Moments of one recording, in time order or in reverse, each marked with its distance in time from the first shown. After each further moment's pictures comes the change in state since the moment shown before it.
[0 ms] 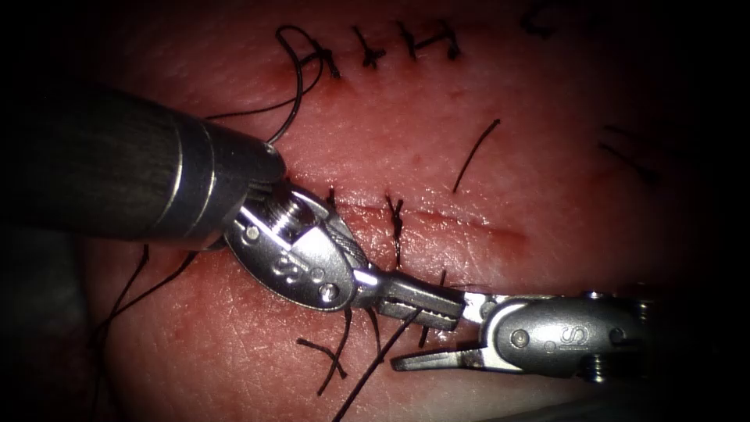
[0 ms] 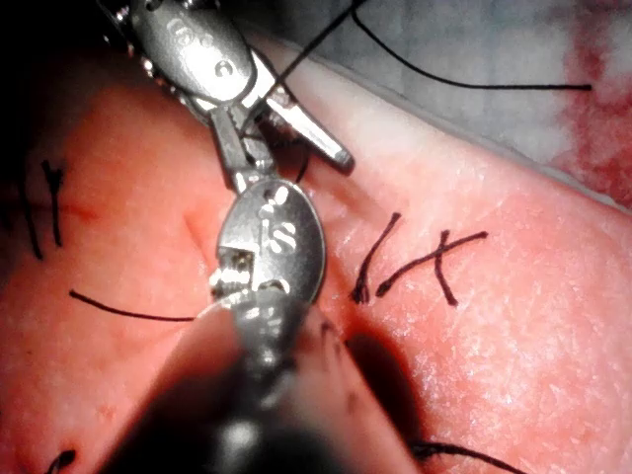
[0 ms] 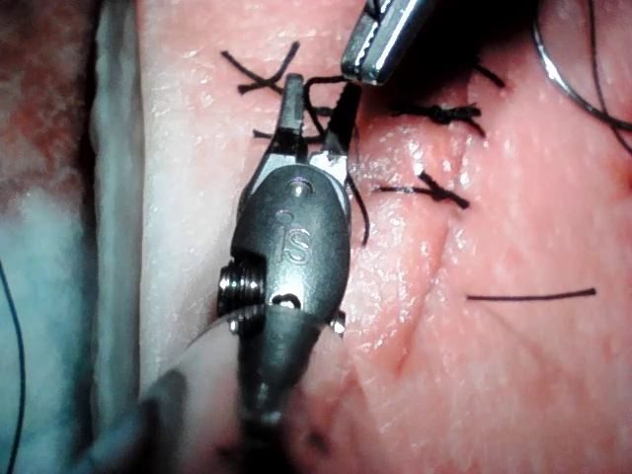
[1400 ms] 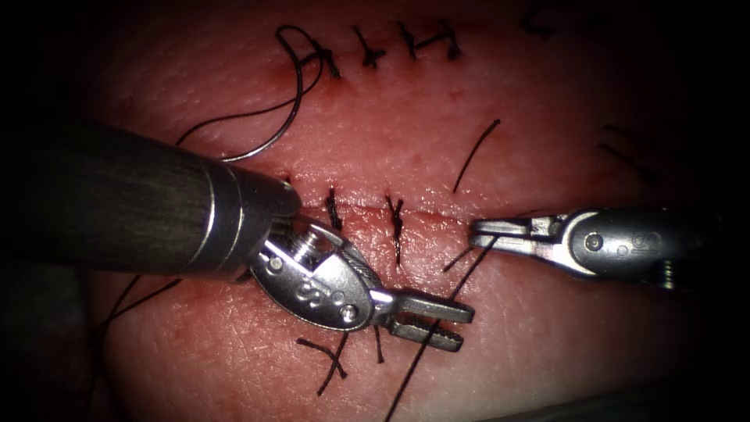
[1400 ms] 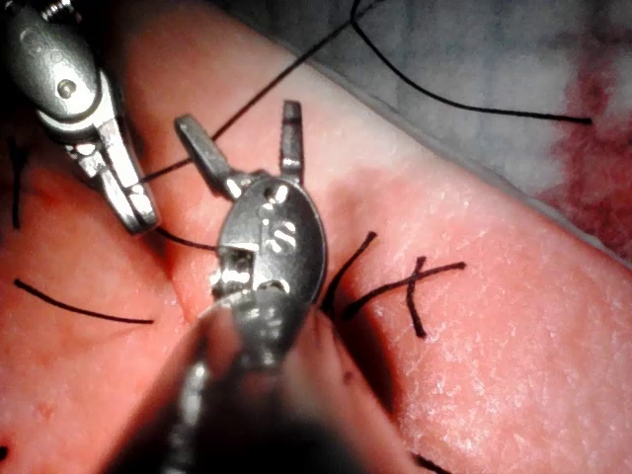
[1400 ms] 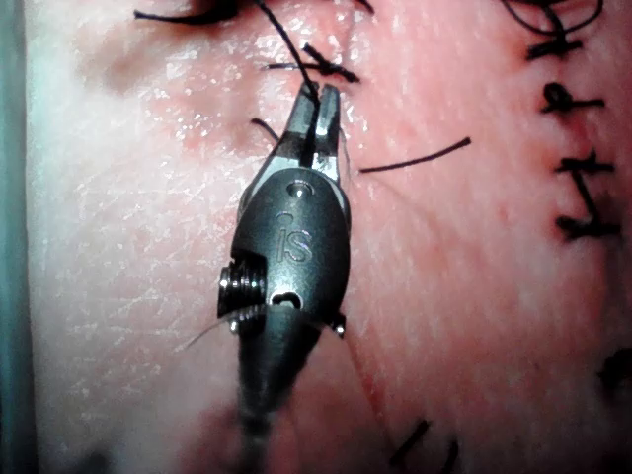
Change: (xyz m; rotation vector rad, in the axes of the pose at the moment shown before) right arm -0.004 0.010 -0.005 -0.115 -0.090 0.040; left arm -0.002 0.003 0.002 -0.030 0.027 -0.104
